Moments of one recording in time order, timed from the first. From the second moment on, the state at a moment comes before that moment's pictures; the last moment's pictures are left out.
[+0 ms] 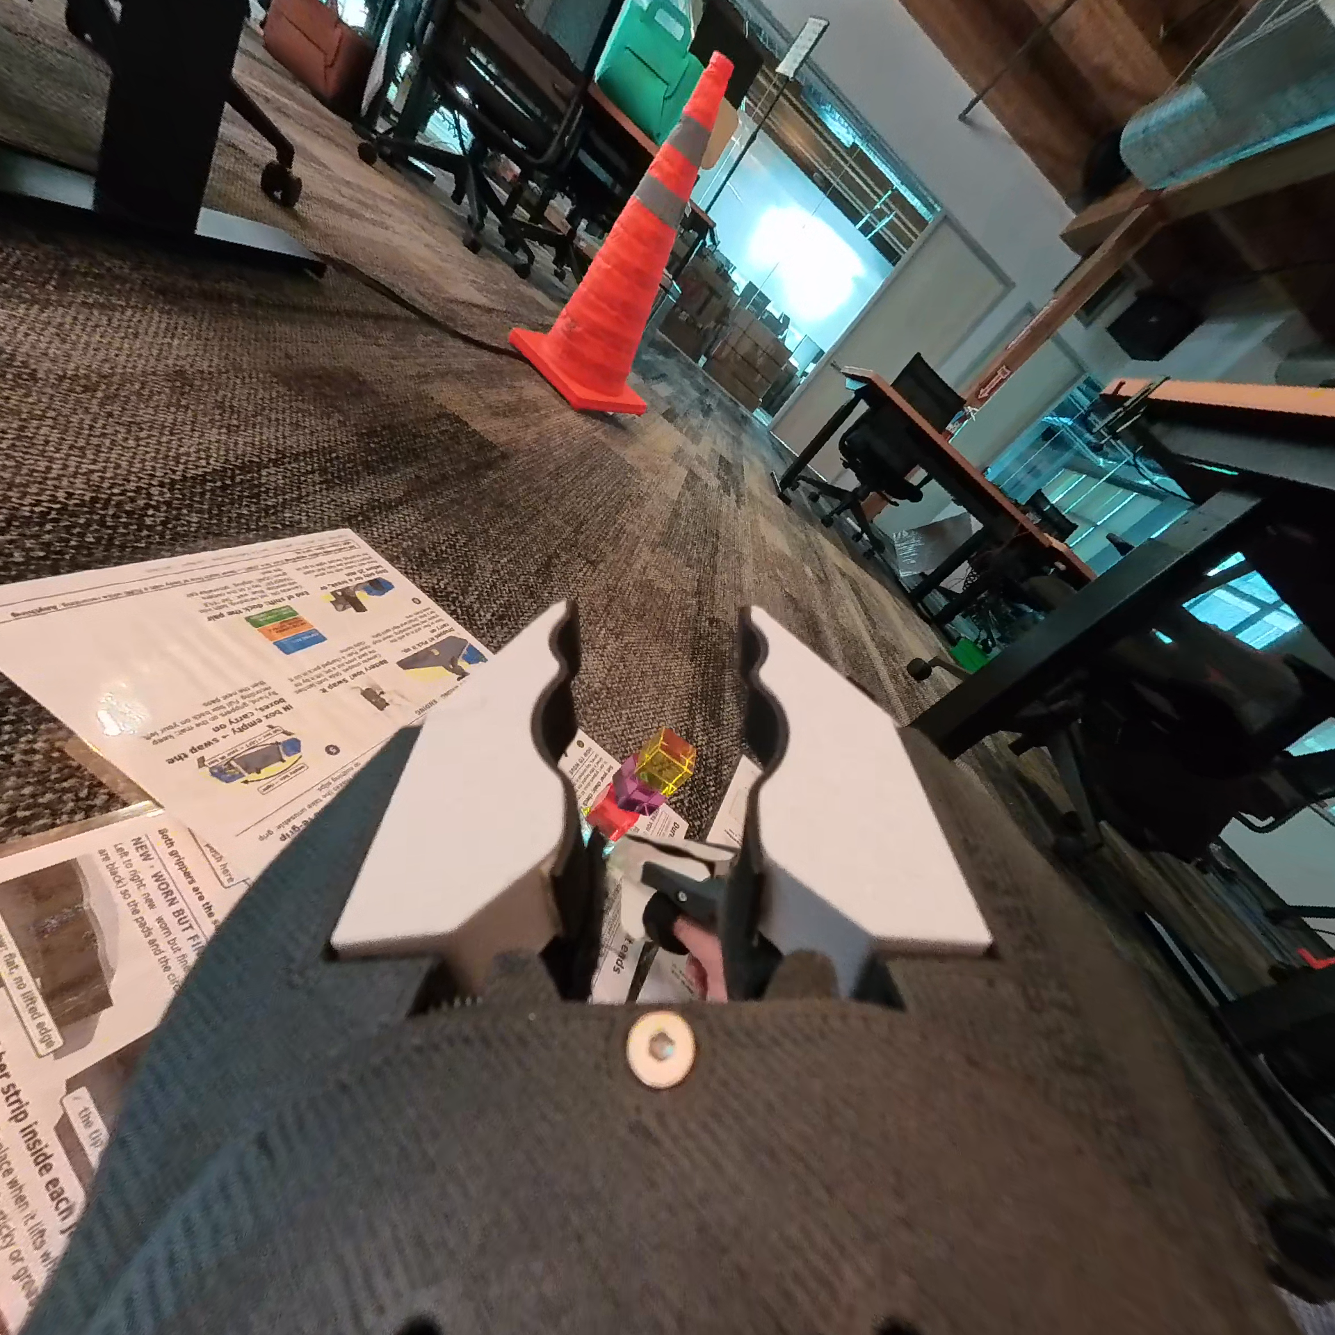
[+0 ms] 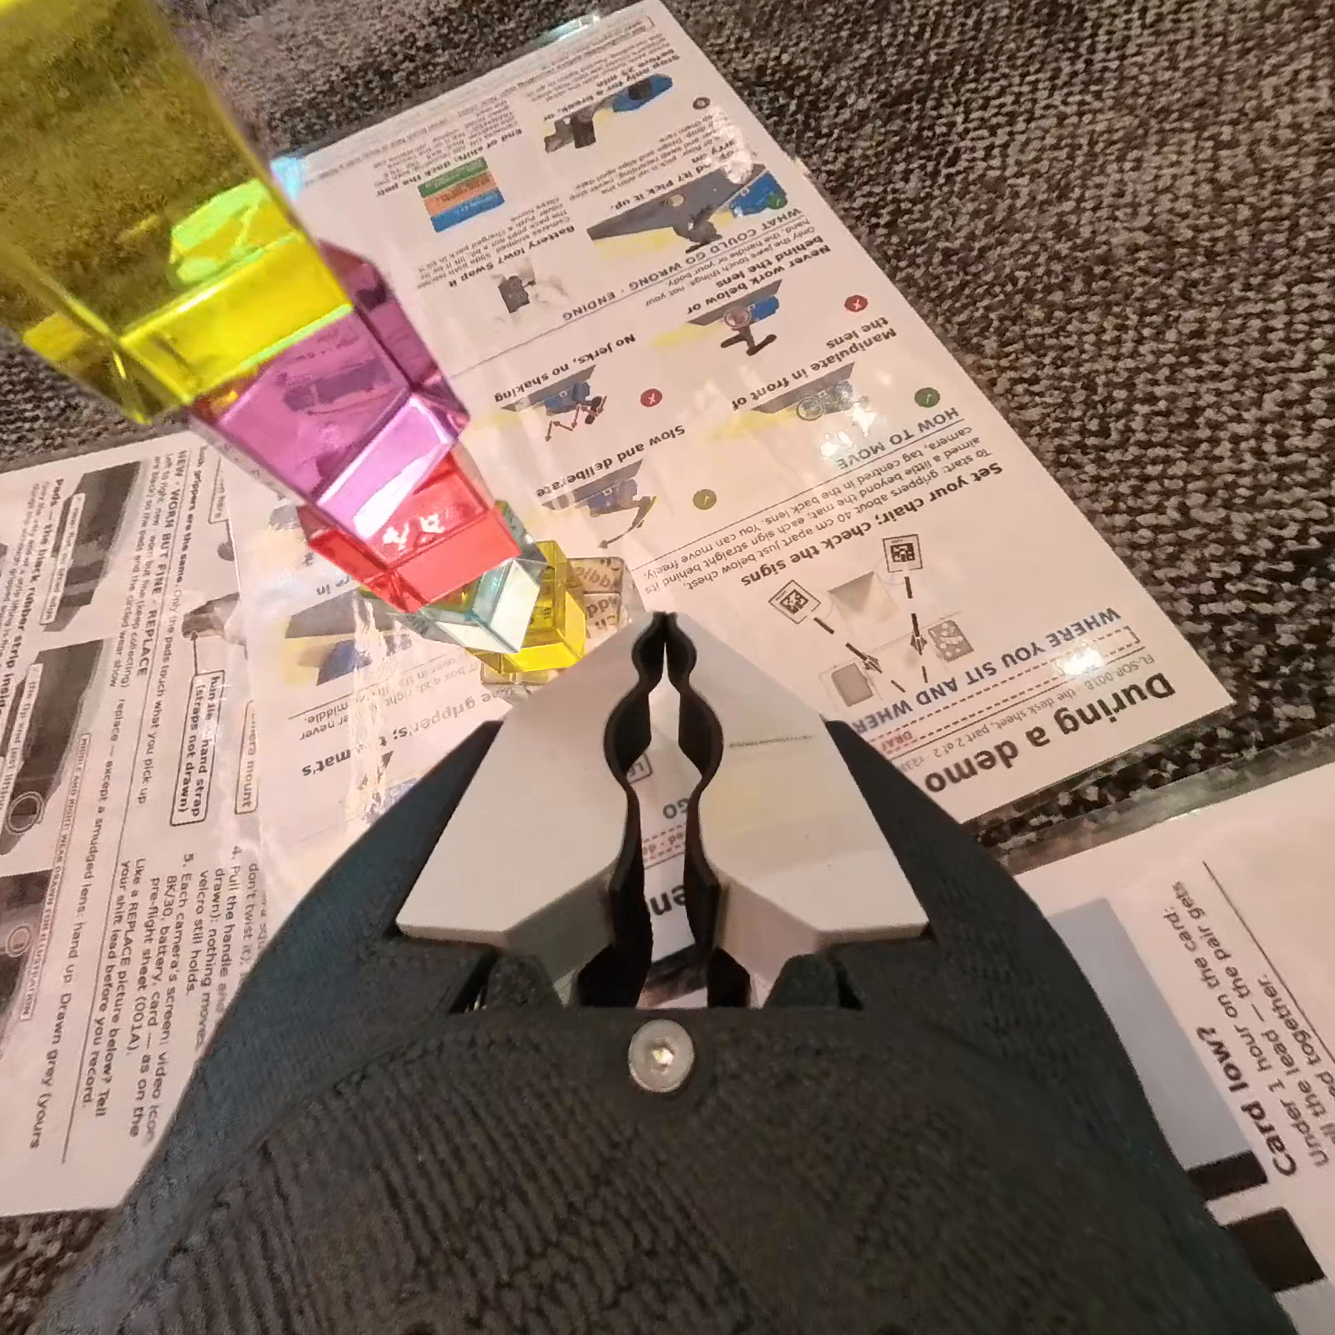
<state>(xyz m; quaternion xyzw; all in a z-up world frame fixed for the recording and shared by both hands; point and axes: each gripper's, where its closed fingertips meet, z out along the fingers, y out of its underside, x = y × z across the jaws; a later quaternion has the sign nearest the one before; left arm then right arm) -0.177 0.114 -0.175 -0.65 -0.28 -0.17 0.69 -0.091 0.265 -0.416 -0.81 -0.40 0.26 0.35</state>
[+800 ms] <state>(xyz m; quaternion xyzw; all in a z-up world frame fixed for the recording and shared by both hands) -0.176 0.116 -0.179 -0.65 -0.28 -0.18 0.68 -0.128 0.224 -0.400 -0.76 -0.45 0.35 0.31</state>
